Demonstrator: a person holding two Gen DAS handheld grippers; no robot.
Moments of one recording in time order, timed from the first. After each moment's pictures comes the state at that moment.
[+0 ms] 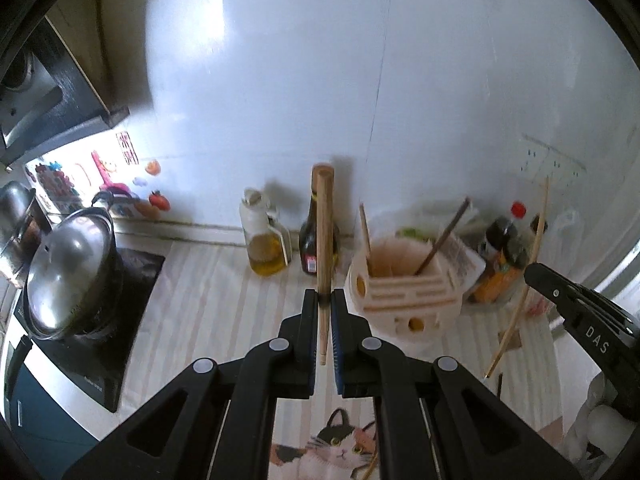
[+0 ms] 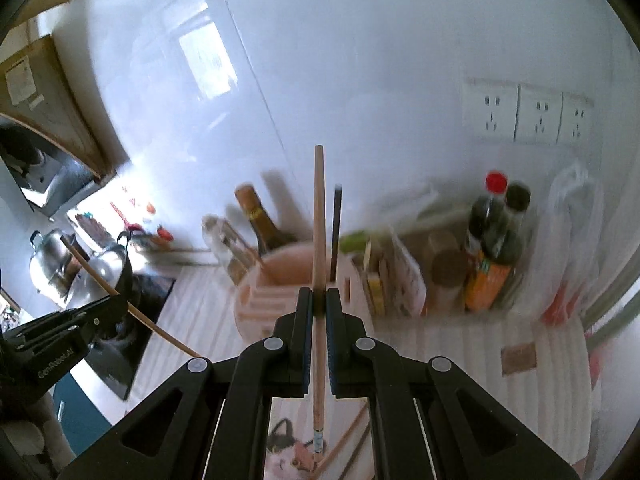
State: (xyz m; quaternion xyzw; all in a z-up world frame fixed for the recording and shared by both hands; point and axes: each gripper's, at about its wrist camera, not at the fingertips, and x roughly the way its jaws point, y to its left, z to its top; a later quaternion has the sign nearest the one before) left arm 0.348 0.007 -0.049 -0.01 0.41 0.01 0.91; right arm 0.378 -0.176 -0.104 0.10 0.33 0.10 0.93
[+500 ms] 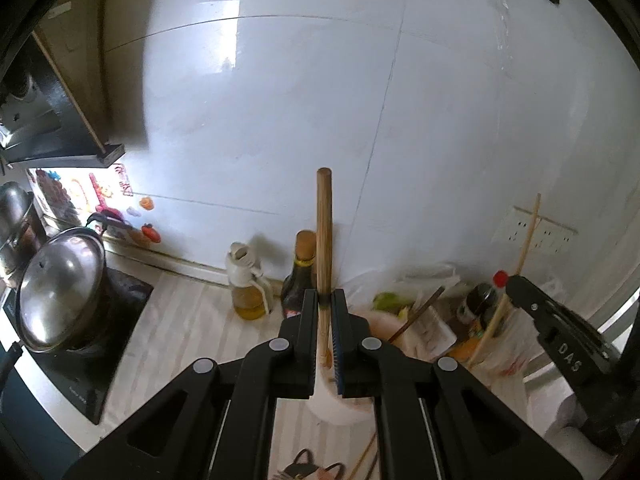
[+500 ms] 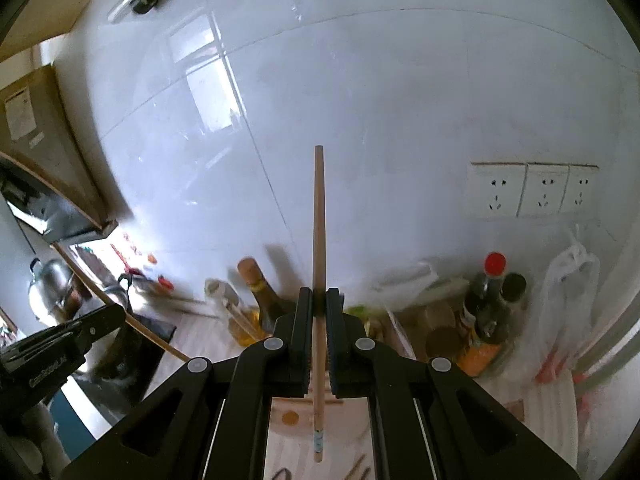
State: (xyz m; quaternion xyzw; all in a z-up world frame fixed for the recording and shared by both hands) left arm 0.389 -0.007 -0.001 -0.05 0.37 0.01 0.93; right arm 0.422 -0.186 -0.052 0.11 0.28 0.09 0.95
